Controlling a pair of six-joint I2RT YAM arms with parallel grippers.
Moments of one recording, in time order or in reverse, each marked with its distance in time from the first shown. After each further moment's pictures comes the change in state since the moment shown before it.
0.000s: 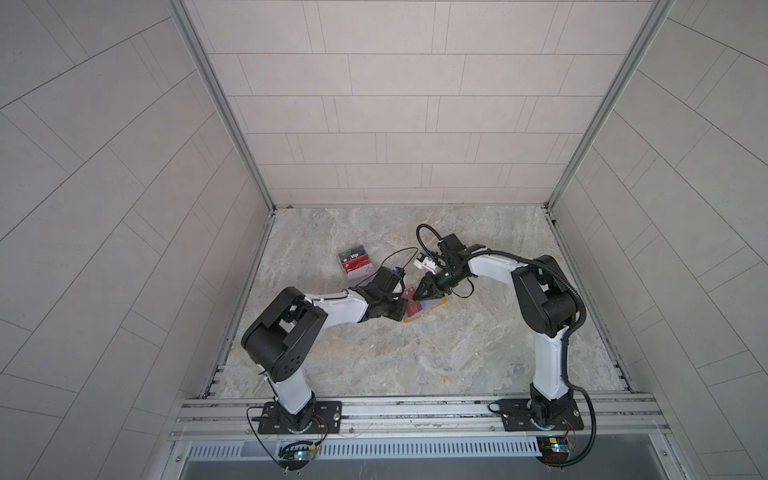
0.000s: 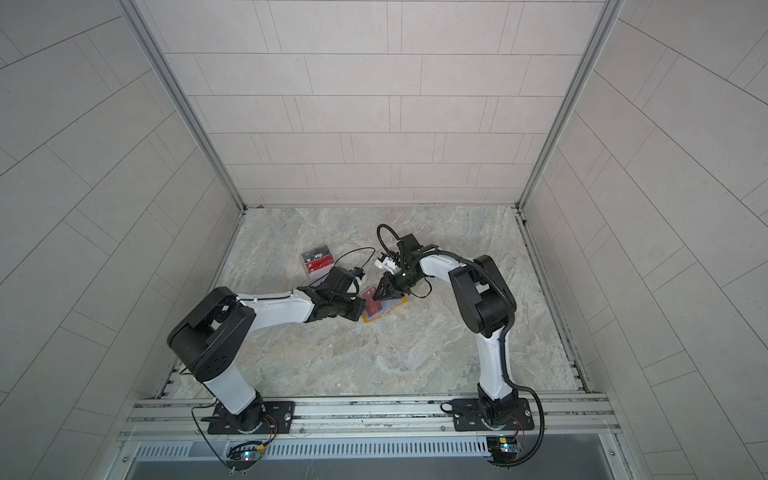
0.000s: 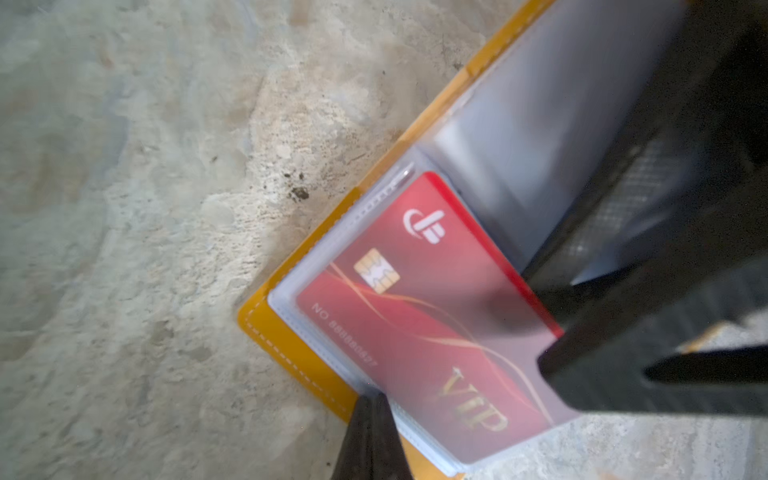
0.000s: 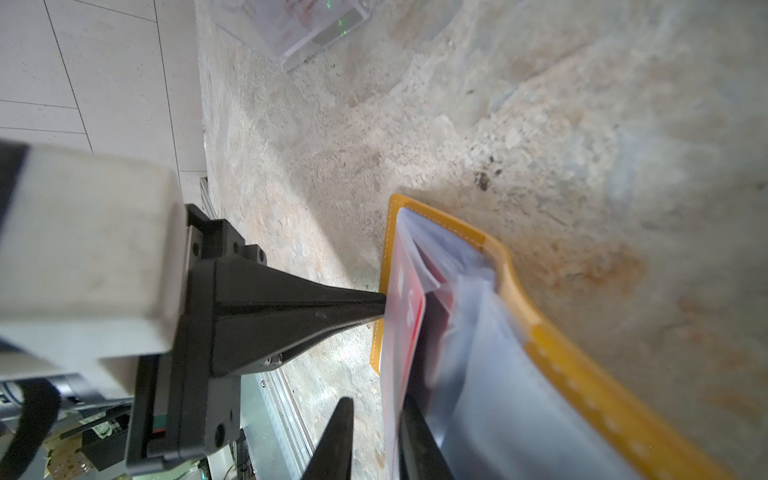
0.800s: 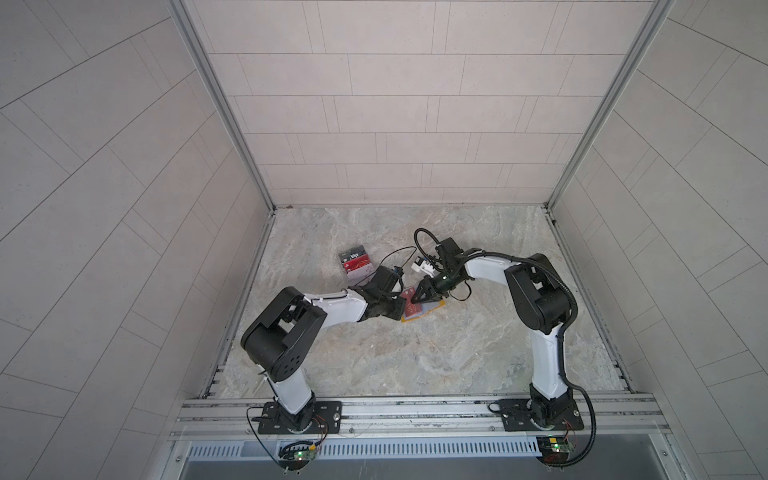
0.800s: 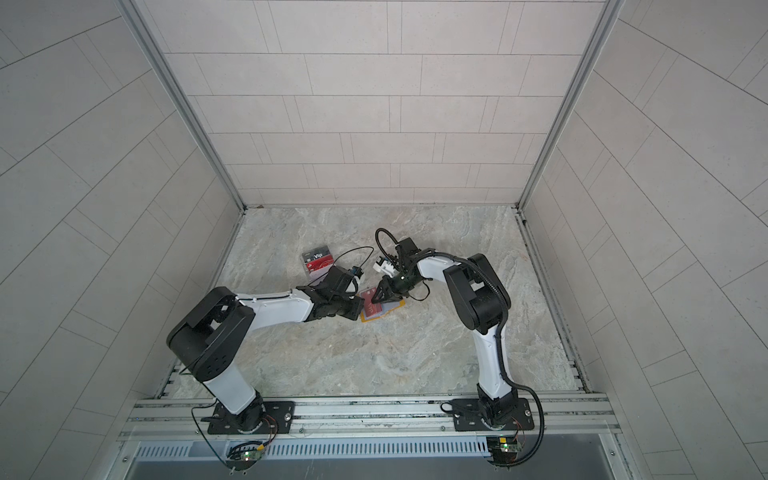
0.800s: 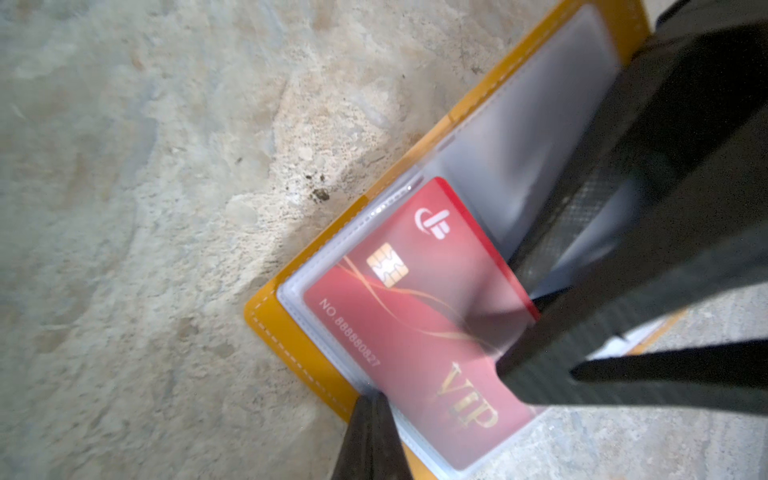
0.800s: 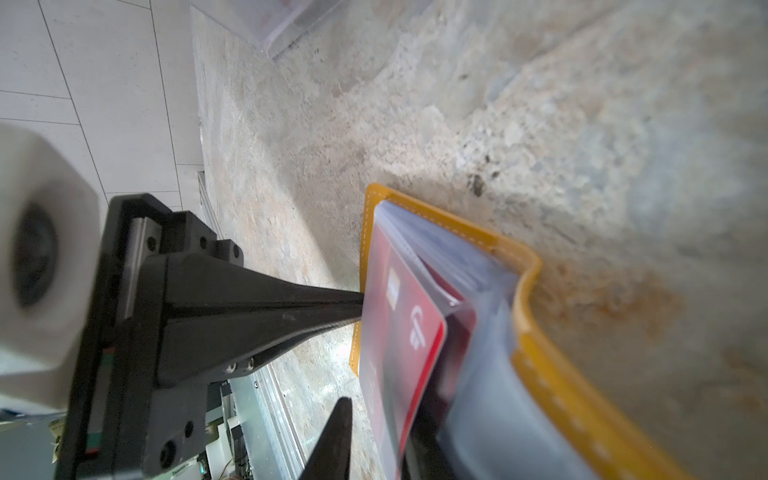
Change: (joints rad) left arm 0.000 -0.001 0.000 -0.005 -0.012 0.000; right arm 0.008 0.040 -0.026 0.074 -0.033 0.001
